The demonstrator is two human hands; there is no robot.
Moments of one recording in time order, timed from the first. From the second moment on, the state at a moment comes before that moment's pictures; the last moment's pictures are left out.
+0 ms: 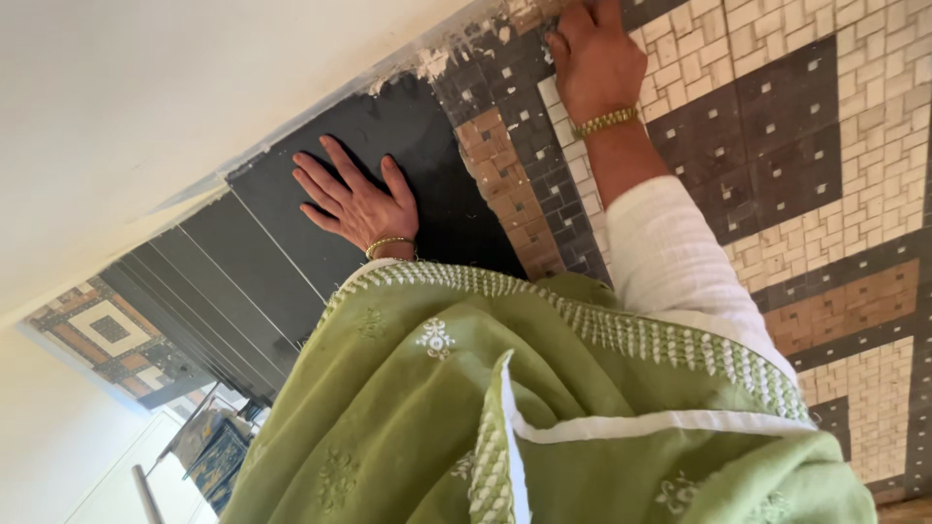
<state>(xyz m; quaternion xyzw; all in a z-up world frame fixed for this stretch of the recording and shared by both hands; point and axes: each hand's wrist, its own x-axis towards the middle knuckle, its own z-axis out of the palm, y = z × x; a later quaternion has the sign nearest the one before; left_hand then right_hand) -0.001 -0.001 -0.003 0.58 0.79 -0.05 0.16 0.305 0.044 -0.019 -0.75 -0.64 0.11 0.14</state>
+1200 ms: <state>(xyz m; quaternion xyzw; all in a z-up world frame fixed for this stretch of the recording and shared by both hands) 0.000 0.003 0.003 0.58 0.79 -0.04 0.17 0.288 -0.012 0.026 -0.73 -0.66 0.14 0.10</state>
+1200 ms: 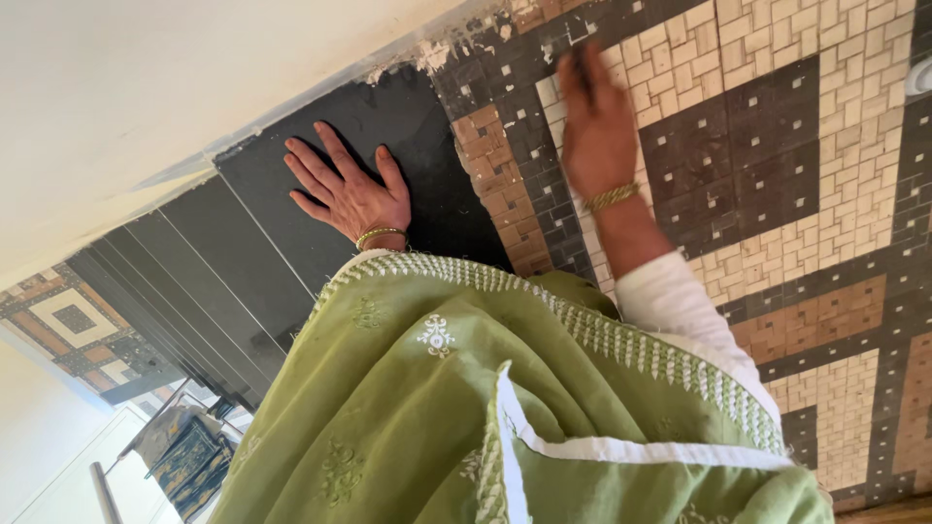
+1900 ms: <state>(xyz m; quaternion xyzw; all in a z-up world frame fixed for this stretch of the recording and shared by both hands) 0.001 0.007 0.004 0.58 0.80 -0.06 0.18 0.314 0.018 0.015 -0.66 -0.70 0.25 0.09</state>
